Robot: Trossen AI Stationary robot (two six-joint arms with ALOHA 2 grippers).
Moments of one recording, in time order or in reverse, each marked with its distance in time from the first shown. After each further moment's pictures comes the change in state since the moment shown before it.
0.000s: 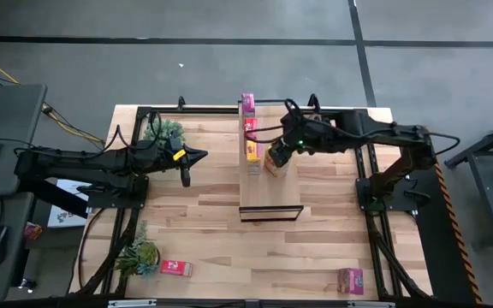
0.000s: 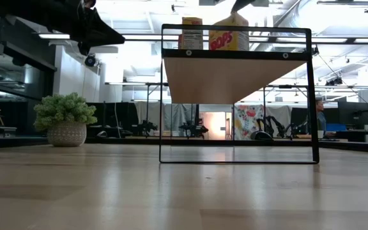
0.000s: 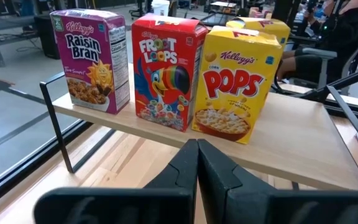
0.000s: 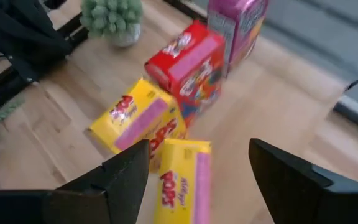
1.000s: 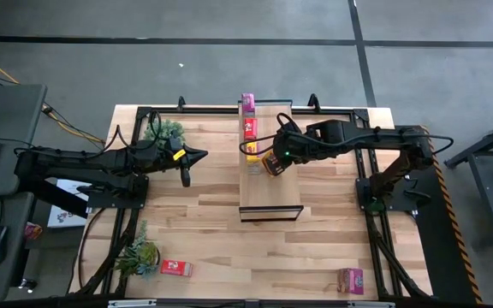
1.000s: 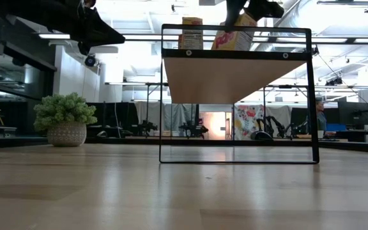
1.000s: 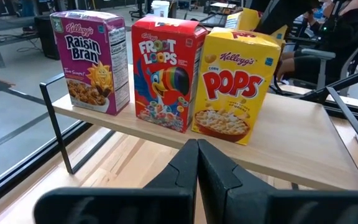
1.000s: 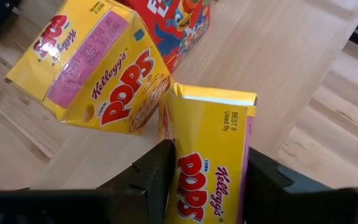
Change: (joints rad) left arm 0.000 0.000 0.000 0.004 0.000 0.000; right arm -0.016 0.029 -0.150 -0.021 -0.103 0.184
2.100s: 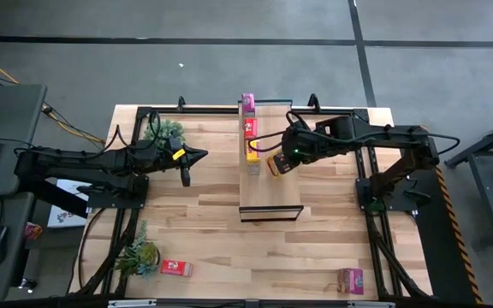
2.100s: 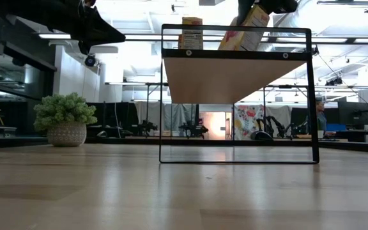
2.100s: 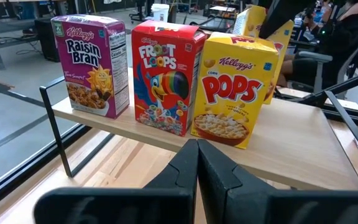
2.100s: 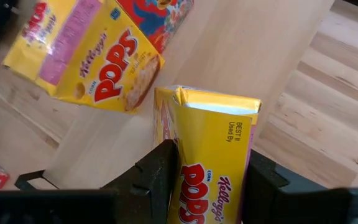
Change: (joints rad) left arm 0.000 0.000 0.000 0.013 0.000 0.000; right arm 0.000 -0.054 0.000 -0.078 -0.067 0.108
